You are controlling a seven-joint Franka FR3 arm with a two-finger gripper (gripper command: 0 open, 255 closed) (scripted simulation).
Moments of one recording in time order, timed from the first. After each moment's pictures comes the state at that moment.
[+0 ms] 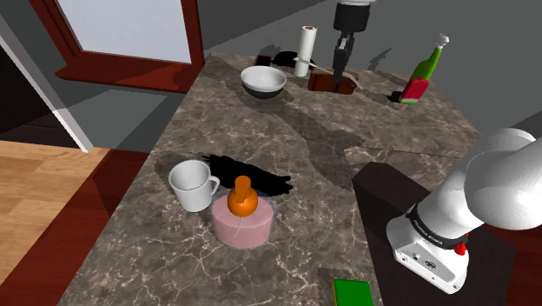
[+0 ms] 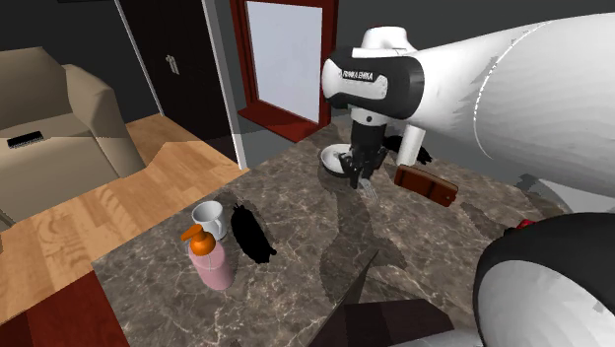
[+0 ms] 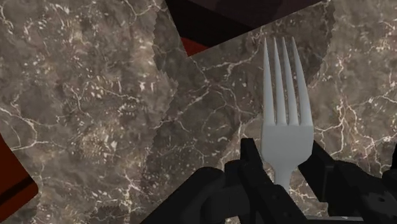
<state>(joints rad) 0.13 -0.37 -0.11 -2.20 0.01 1.69 -0.37</state>
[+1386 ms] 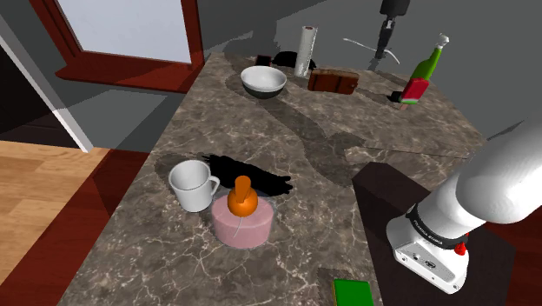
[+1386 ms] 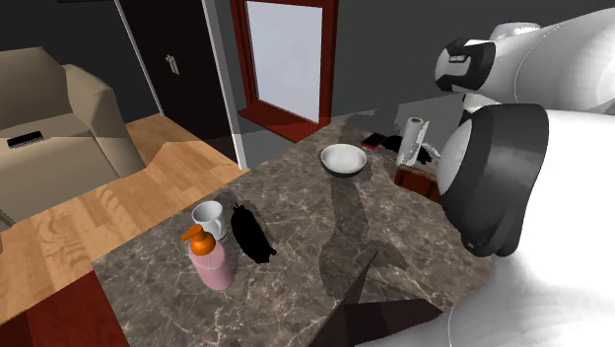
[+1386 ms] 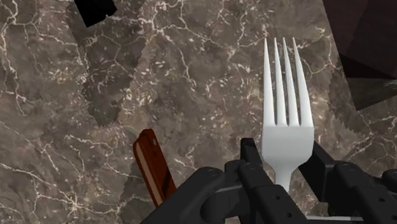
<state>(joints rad) -0.07 -0.07 -0.45 -1.89 -0.06 1.67 -0.91</state>
